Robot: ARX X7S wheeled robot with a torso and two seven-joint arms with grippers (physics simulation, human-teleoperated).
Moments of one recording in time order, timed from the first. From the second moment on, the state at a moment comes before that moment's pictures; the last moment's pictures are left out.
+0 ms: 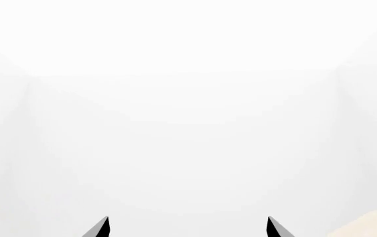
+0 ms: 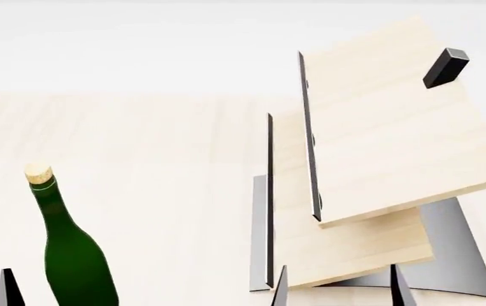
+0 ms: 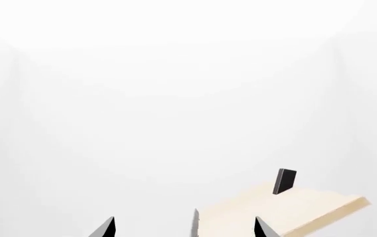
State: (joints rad) left arm 0.21 -0.30 0.26 0.46 0.06 0.48 -0.42; right arm -0.17 0.30 -0.30 -0.46 0.06 -0.36 0.36
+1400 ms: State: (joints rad) left arm 0.21 -0.32 0.26 0.46 0.05 0.48 -0.45; right arm 0.76 0.23 -0.26 -0.55 0.61 0.89 0.14
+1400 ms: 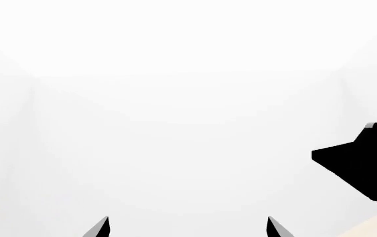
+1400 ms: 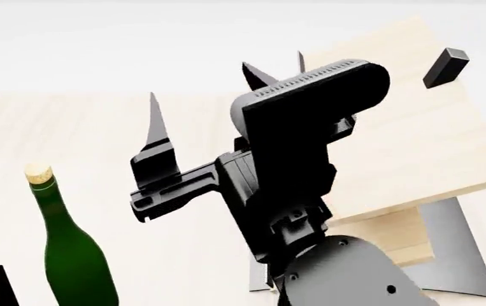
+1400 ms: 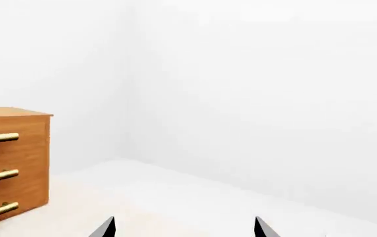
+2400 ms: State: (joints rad) left arm 0.20 -0.34 0.28 0.46 0.04 0.48 -0.47; right arm 1.04 0.13 -0.31 -0.09 1.00 1.23 -0.11
